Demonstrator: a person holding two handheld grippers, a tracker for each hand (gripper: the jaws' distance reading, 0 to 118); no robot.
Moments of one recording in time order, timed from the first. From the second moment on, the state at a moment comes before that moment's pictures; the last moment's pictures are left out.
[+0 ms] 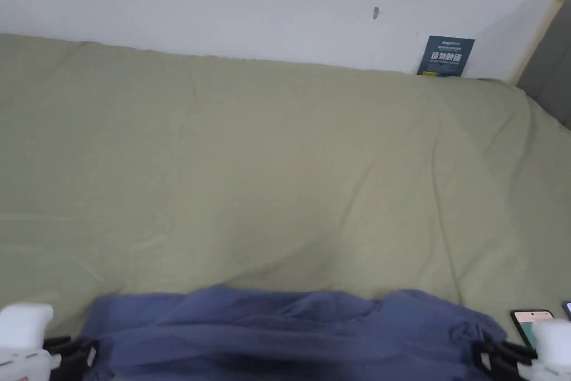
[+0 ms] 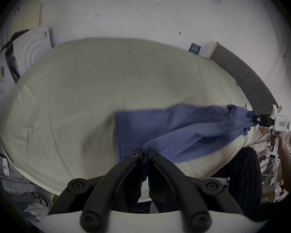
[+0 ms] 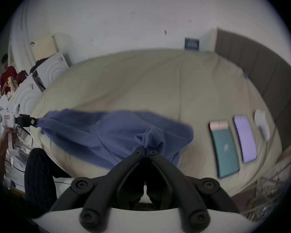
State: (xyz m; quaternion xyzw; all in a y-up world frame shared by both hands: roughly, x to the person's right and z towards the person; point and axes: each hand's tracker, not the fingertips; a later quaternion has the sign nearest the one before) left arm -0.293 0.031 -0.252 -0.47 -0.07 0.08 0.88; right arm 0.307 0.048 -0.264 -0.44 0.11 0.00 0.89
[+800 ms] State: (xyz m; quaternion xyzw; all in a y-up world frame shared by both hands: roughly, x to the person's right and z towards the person) left arm -0.356 0.041 -0.237 -0.37 -0.07 0.19 0.91; right arm 0.190 0.134 -0.170 -0.29 0.18 -0.05 0.94
